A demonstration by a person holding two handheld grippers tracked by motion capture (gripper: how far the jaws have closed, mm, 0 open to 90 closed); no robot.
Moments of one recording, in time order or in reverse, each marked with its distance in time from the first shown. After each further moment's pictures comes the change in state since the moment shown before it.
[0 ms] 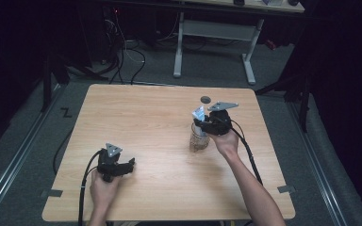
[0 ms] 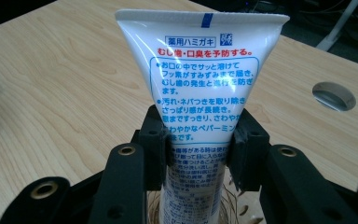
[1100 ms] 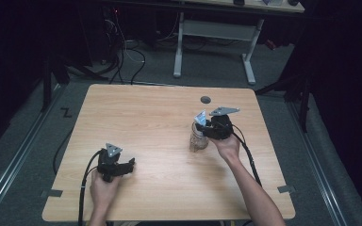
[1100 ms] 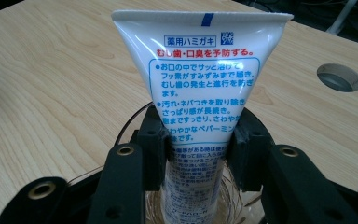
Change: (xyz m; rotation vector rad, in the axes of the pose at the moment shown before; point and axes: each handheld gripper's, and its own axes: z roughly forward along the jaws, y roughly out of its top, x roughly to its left) left arm 0.000 0.000 0.000 0.001 0.000 0.001; right arm -0.002 -0.017 0.001 0.021 0.002 0.010
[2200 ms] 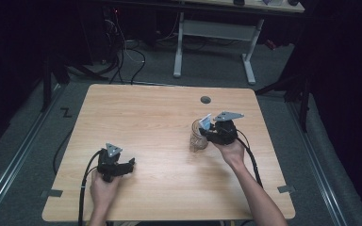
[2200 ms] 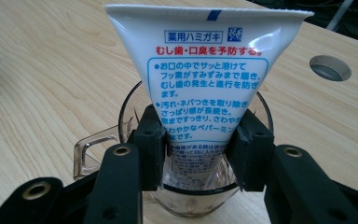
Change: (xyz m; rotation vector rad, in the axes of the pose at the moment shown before) left arm 0.000 0.000 0.000 0.000 0.000 0.000; right arm 0.003 -0.014 -0.015 -0.002 -0.014 -0.025
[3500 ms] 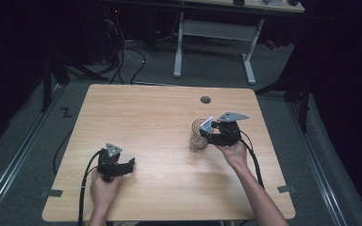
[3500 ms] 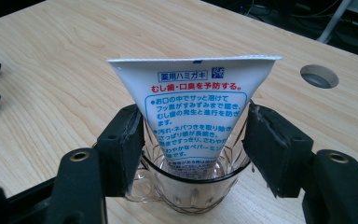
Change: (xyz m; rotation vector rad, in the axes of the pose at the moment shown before) left arm 0.000 0.000 0.000 0.000 0.000 0.000; right arm 0.003 0.001 -0.016 -0.042 -0.009 0.011
